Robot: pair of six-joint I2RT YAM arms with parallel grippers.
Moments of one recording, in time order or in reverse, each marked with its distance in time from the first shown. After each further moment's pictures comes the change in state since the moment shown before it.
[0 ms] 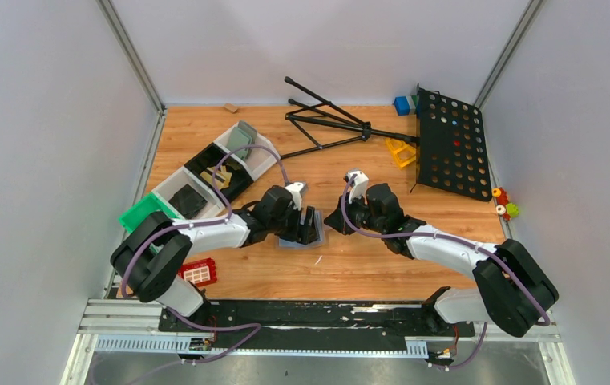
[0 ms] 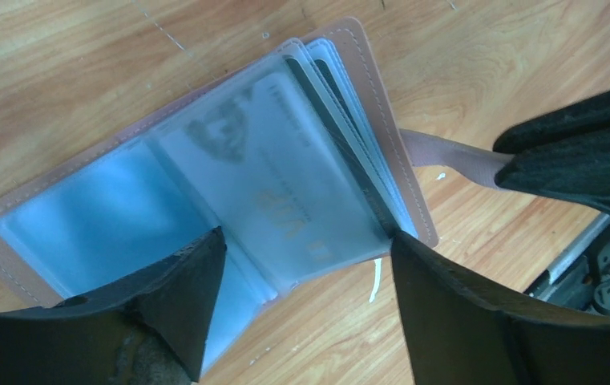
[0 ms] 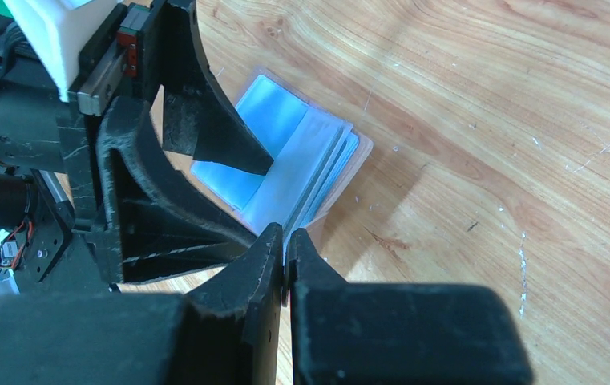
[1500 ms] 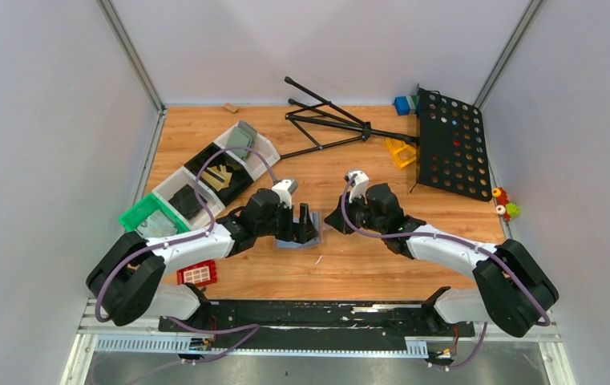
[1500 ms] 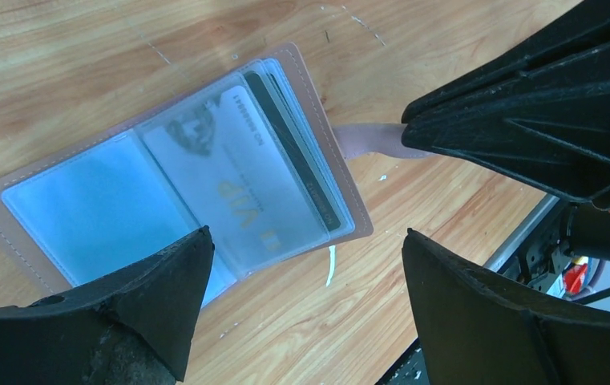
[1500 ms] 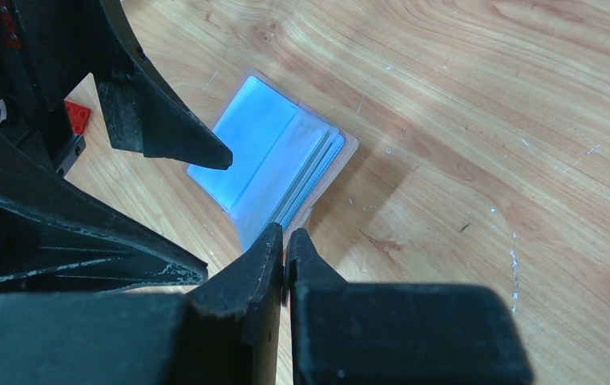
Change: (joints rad) left arm 0.006 -0.175 -0.076 0.045 -0.008 -0.082; right arm 0.000 0.000 0.001 -0.002 0.018 -0.004
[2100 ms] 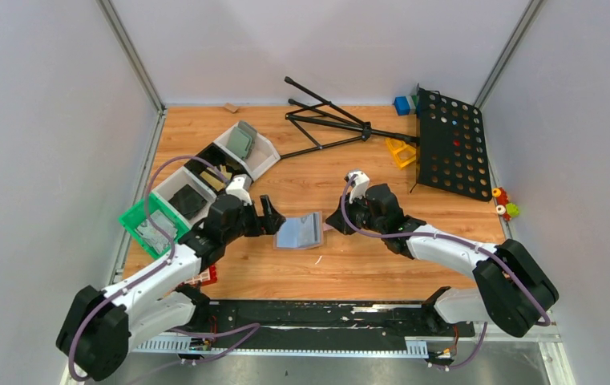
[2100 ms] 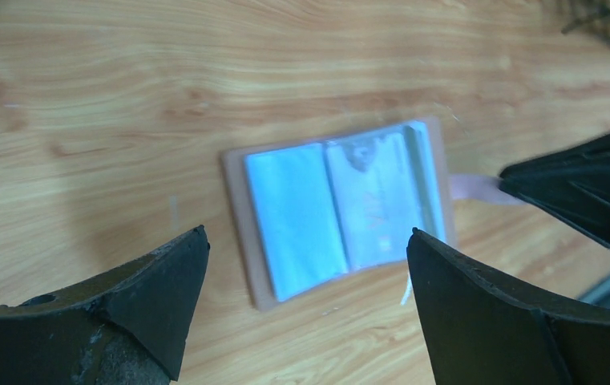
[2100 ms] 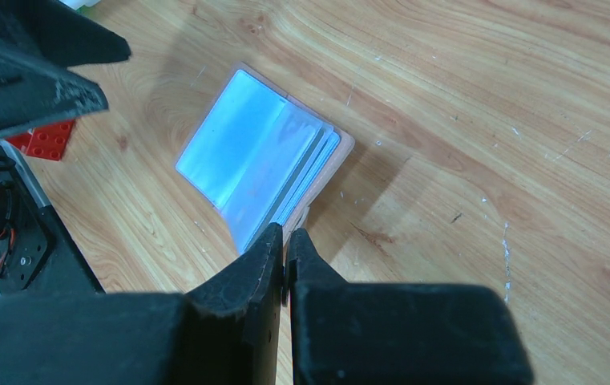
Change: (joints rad) left arm 0.209 -0.401 -0.169 -0.141 -0.192 -0.022; right arm 0.000 0.000 0.000 -0.022 0.018 -0.003
